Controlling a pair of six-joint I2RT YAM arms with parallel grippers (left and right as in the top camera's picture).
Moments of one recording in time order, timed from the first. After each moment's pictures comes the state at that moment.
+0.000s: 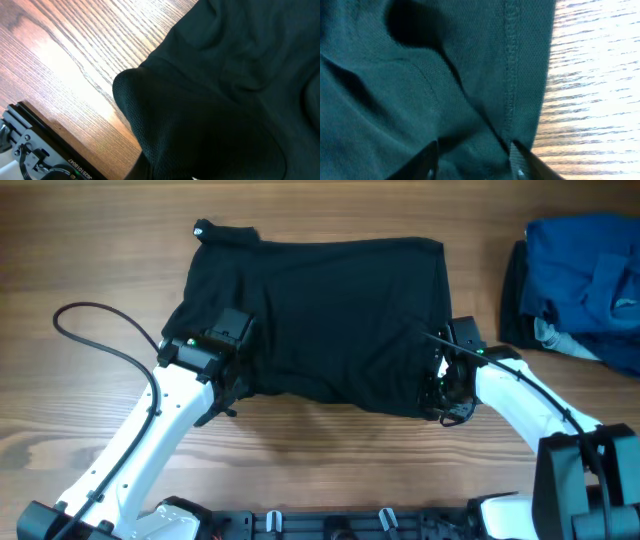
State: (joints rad) left arm -0.40 1.37 1.07 -1.30 -0.30 -1.10; right arm 0.16 1.56 0.75 -0.73 -0.14 0.47
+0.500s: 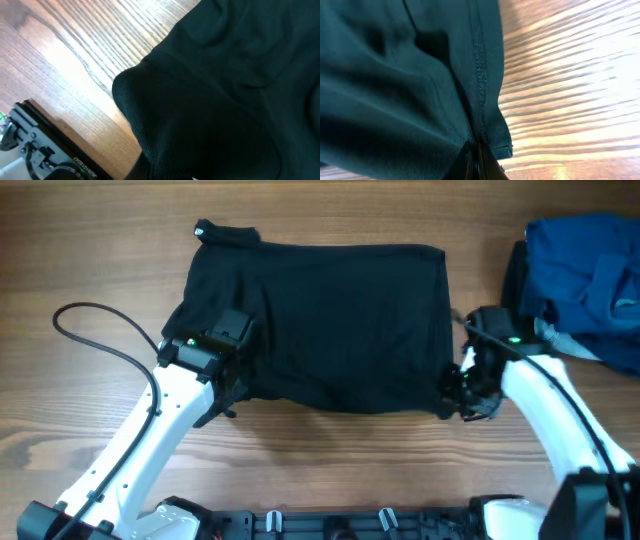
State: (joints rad) left arm -0.40 1.37 1.07 -1.32 -0.31 -1.10; right arm 0.03 1.43 0.87 -1.02 -0.16 0.45
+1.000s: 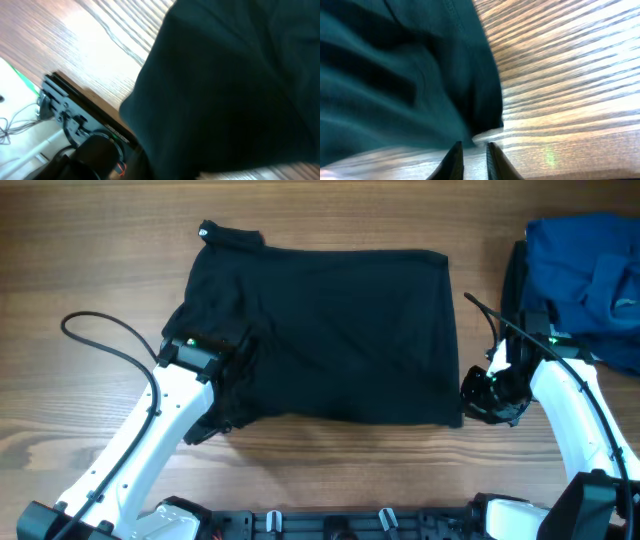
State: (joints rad) left arm -0.40 1.37 1.07 -1.48 -0.19 -1.03; right arm -0.13 1.42 0.88 -1.11 -0.22 0.33
